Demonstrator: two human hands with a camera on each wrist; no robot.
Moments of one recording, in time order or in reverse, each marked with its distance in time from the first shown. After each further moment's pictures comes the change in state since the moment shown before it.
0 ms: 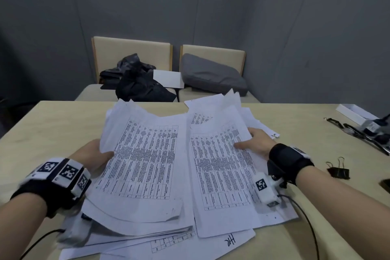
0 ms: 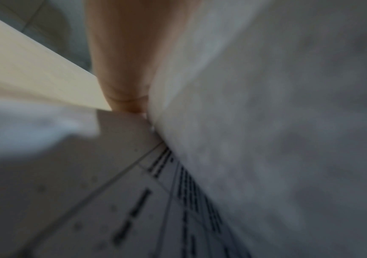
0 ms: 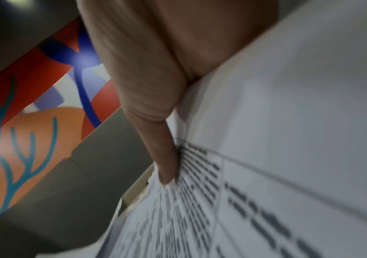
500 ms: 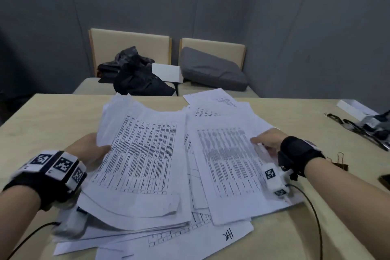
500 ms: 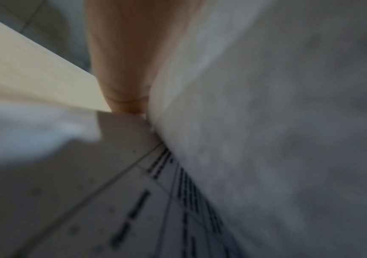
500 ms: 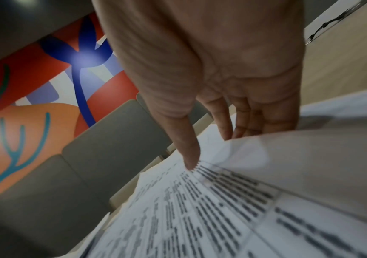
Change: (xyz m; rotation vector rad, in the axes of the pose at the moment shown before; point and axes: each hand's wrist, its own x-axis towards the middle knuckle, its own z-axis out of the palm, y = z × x) left_hand -0.001 0.001 -0.002 0.048 -0.009 0.013; right_hand 0.018 0.022 -0.038 -0.335 0.103 0.328
